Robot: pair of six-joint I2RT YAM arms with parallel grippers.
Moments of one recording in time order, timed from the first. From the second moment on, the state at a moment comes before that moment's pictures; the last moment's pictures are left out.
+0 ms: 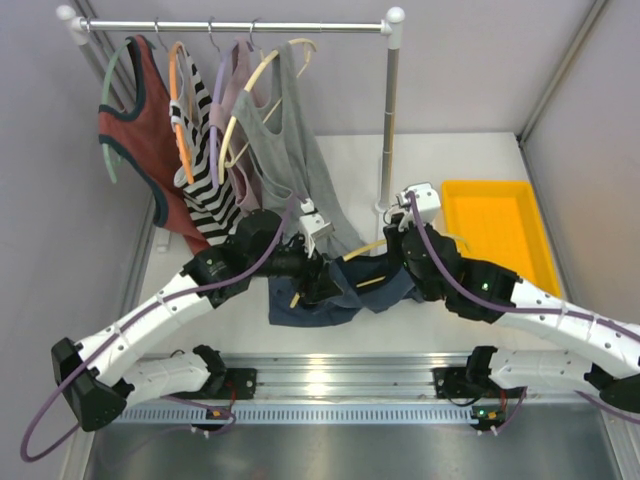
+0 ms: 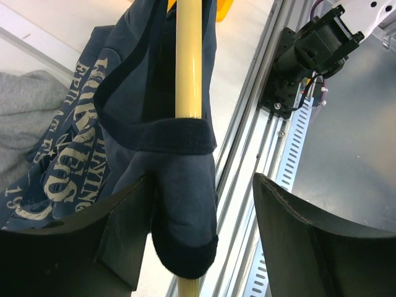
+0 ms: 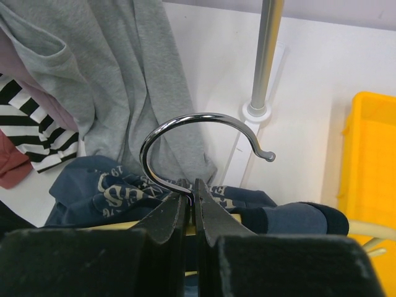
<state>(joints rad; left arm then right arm) -0.81 1.06 1.01 -0.45 0.51 -0.13 1.11 0.99 1.04 -0.42 0.78 0.34</state>
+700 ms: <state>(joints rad) -0.81 1.00 0.93 -0.33 0.45 -0.18 1.12 1.08 1.19 -0.47 0.76 0.31</state>
